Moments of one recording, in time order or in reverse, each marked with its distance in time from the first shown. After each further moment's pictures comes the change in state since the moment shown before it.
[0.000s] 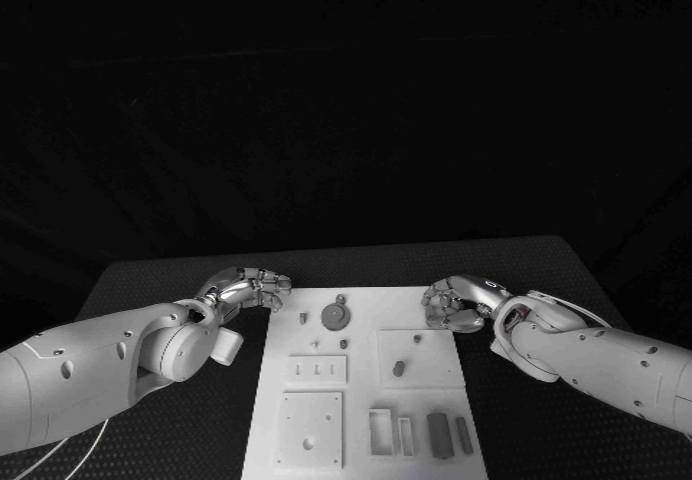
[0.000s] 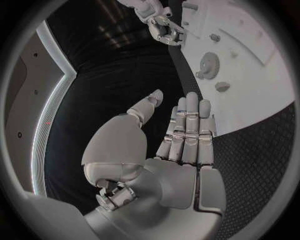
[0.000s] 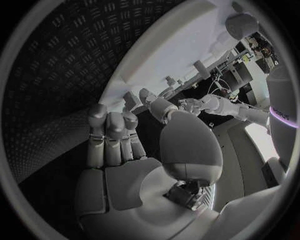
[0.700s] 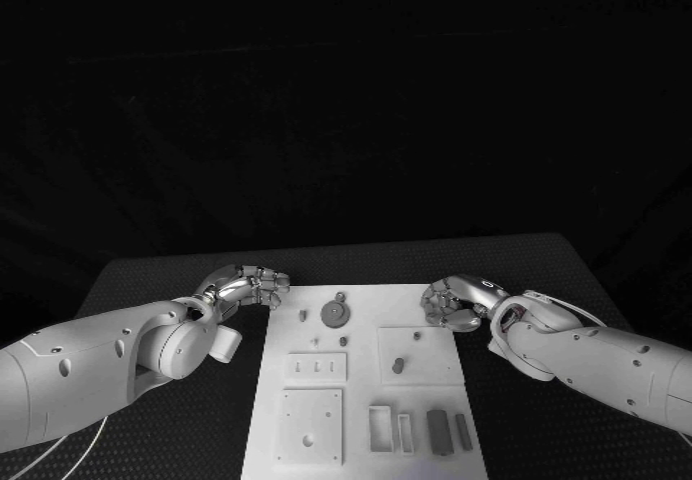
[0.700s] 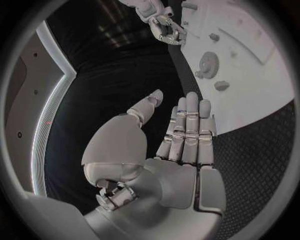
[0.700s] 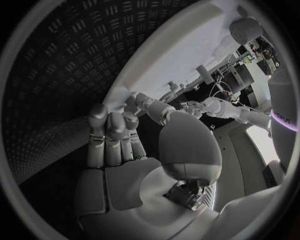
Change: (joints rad) left arm 0.000 -0.003 0.000 0.000 0.000 0.000 0.000; left_hand 0.000 0.000 0.000 0.000 0.000 0.000 0.000 0.000 0.001 0.000 0.000 0.000 0.000 0.000 0.000 0.000 0.000 -0.007 0.000 0.000 0.000 0.000; right arm -0.008 0.015 -0.002 -0.016 -0.021 -0.001 -0.017; right_hand 0.002 0.010 0.082 0.048 0.000 0.010 -0.010 0.014 0.018 0.009 -0.009 0.000 -0.001 0.002 -0.009 0.000 0.006 0.001 0.012 -0.006 0.002 0.000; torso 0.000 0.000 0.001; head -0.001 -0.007
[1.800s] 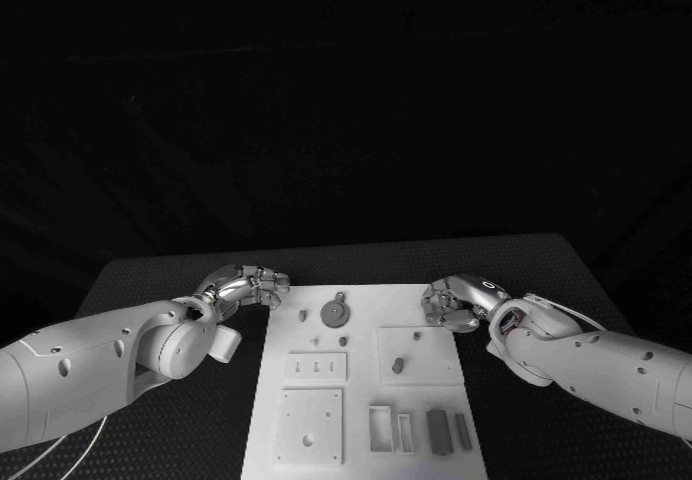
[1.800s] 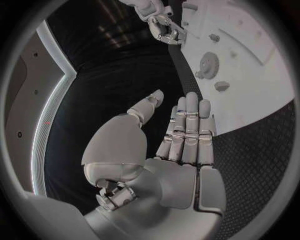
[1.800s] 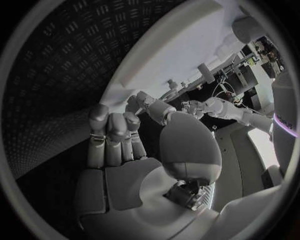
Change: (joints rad) left arm 0.000 -0.001 0.000 -0.001 -0.002 0.006 0.000; left_hand -0.006 0.006 0.005 0.005 0.015 0.026 -0.006 0.003 0.012 0.021 -0.012 0.005 0.006 -0.007 0.000 0.000 -0.002 0.008 0.000 0.000 0.004 0.001; right arm -0.005 -0.022 -0.004 0.065 -0.036 -0.069 -0.078; right_hand -0.011 0.045 -0.009 -0.058 0.000 0.025 -0.025 0.054 0.039 0.037 -0.037 0.019 -0.002 0.026 -0.021 0.005 0.003 0.007 0.020 -0.009 0.015 0.000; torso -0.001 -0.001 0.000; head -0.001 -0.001
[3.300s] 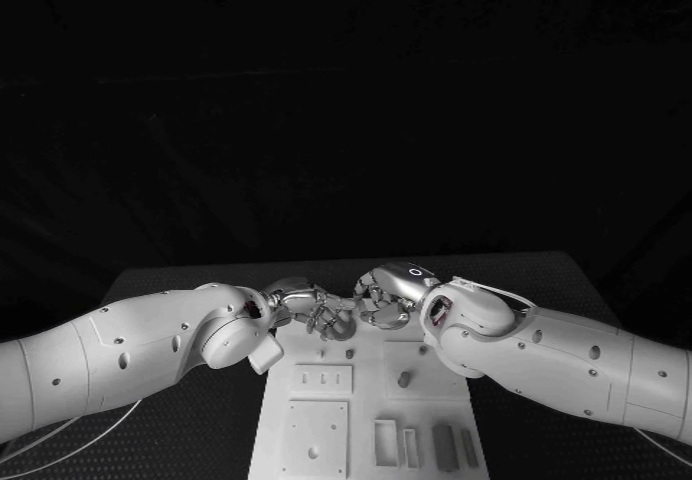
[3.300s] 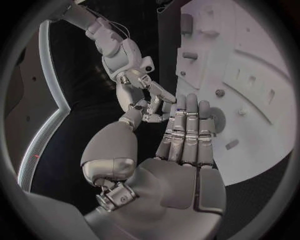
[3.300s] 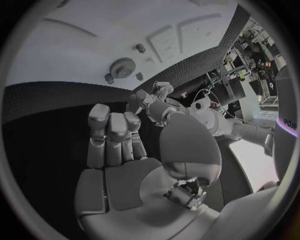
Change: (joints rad) left arm 0.078 0.117 0.003 0.056 -0.284 0.181 -0.282; left_hand -0.251 -0.004 -0.053 0.119 -0.089 0.063 -0.016 -0.041 0.007 0.055 -0.018 0.003 0.025 -0.038 0.016 -0.034 -0.023 0.000 -0.045 0.012 -0.016 -0.019; right arm 0.115 0.165 0.004 0.204 -0.206 0.110 -0.248; right_hand -0.002 0.010 0.004 -0.031 0.000 0.009 -0.009 0.008 0.002 0.012 -0.003 0.000 -0.002 0.010 0.003 0.000 -0.002 0.007 0.005 0.002 0.000 0.000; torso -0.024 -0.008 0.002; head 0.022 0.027
